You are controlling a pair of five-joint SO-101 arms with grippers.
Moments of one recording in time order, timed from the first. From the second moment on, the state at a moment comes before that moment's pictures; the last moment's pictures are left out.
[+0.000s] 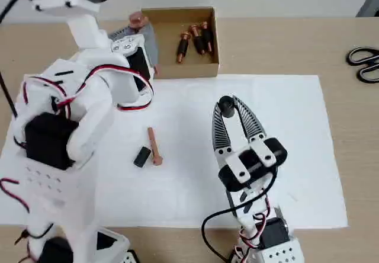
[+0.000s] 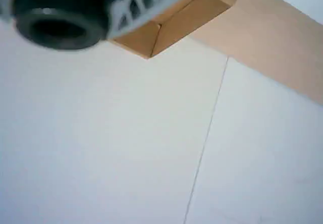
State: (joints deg) left arm 16.8 -24.0 -16.8 72.0 24.1; right arm -21.1 -103.2 96.1 1.6 9.9
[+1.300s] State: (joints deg) left arm 34.3 -58.0 44.5 25.4 16.7; right arm -24.0 -103.0 96.1 -1.1 10.1
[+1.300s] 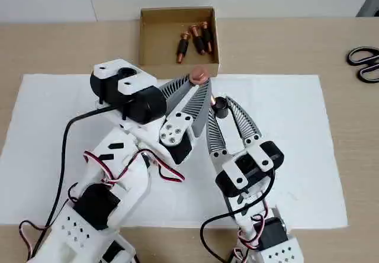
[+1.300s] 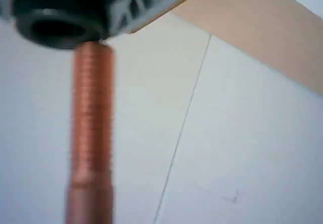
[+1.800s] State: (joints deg) left arm 38.2 -58.3 44.5 24.3 17.2; right arm -24.0 -103.0 96.1 -1.1 10.1
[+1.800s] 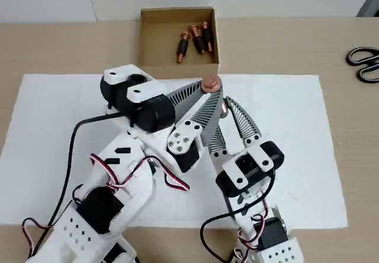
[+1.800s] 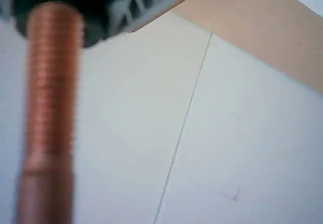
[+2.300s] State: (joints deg) left arm 38.4 -58.2 45.0 21.4 10.6; right arm -24.0 -103.1 96.1 -1.1 10.1
